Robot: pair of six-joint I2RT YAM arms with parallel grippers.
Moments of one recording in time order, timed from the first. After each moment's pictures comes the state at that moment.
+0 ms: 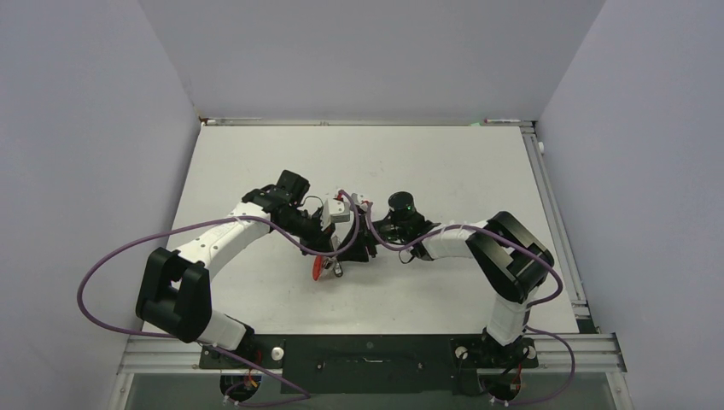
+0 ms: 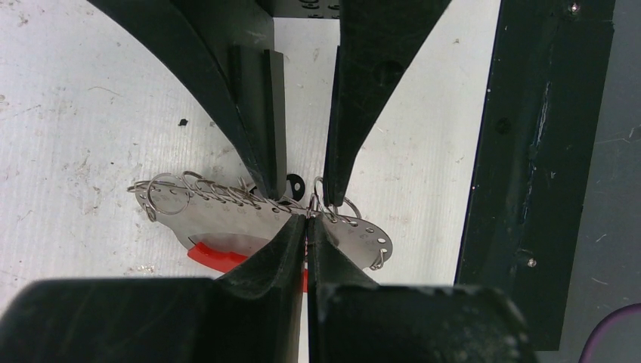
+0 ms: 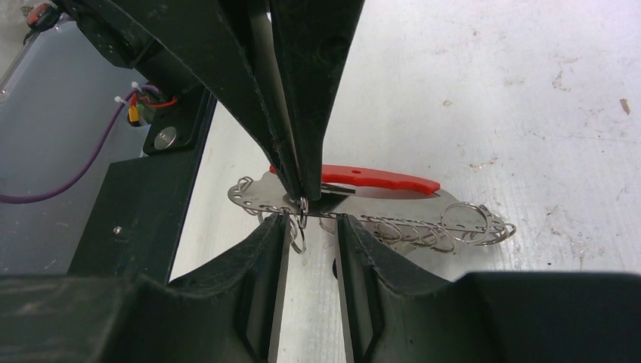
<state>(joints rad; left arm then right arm) -0.45 1.47 1.03 -0.76 0.77 0.69 0.70 1.79 0.81 0.67 -1.01 0.09</state>
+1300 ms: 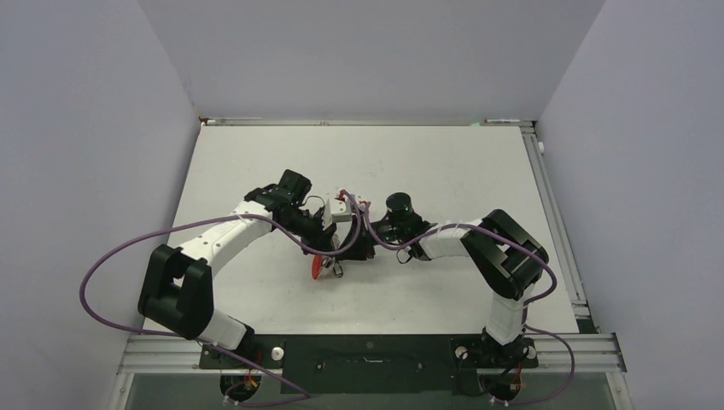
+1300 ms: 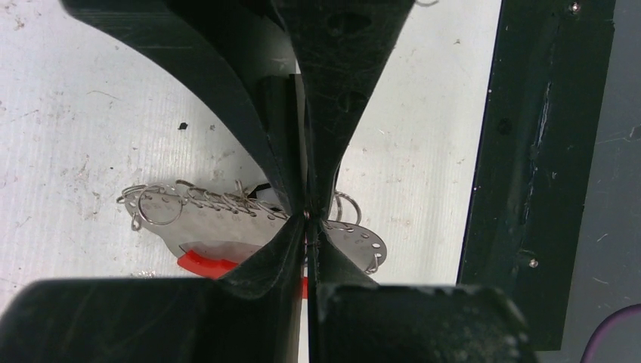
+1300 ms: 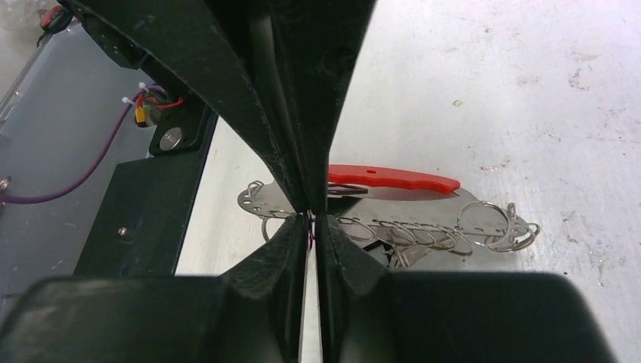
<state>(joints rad) -0.46 1.49 1.04 -0.76 0.78 0.69 0.70 1.83 0.82 0.69 -1.02 0.11</state>
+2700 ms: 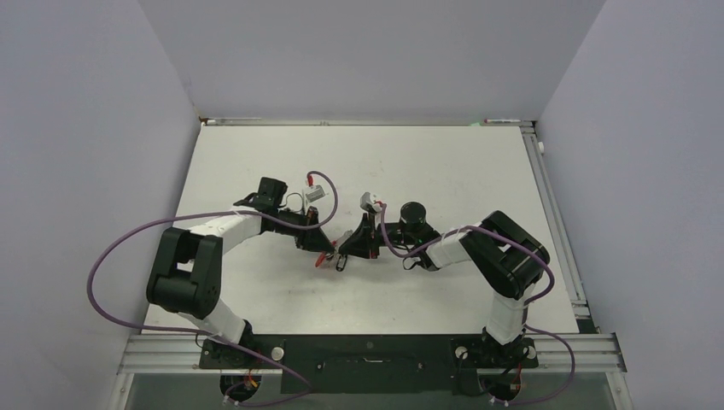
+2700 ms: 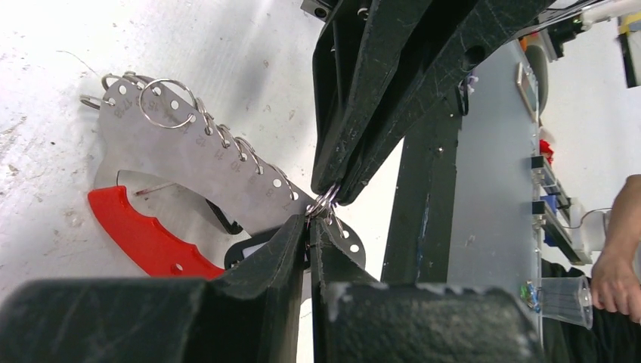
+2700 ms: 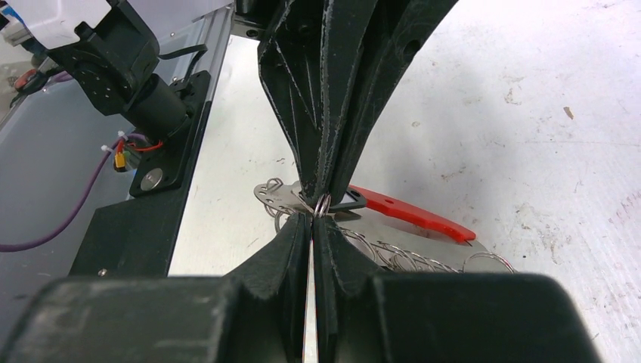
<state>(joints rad) -0.25 1.59 0.86 -0.39 1.14 0.25 0.69 1.83 0.69 1.02 -0.93 0.27</state>
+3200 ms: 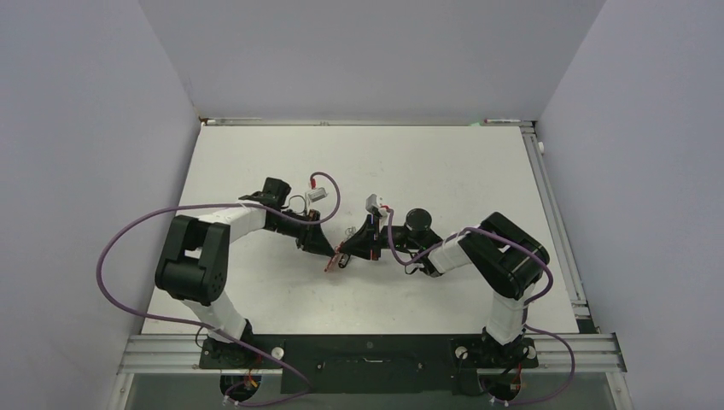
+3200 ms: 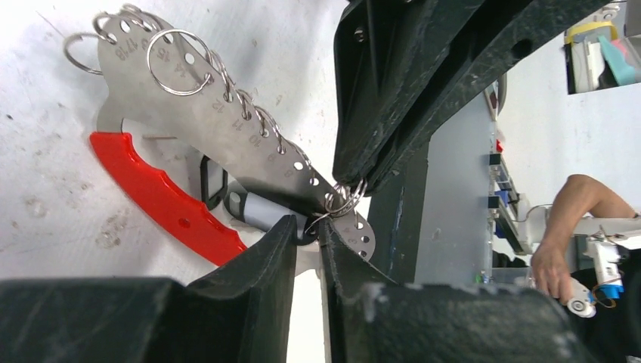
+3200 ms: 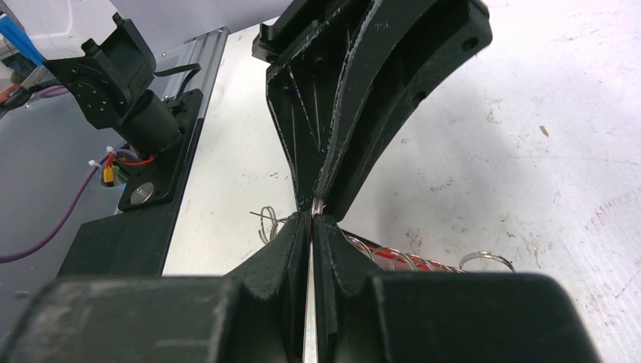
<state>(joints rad) -0.25 1.69 0.92 -0.48 1.18 0.25 0.69 1.83 0.62 1.20 -0.86 0.30</state>
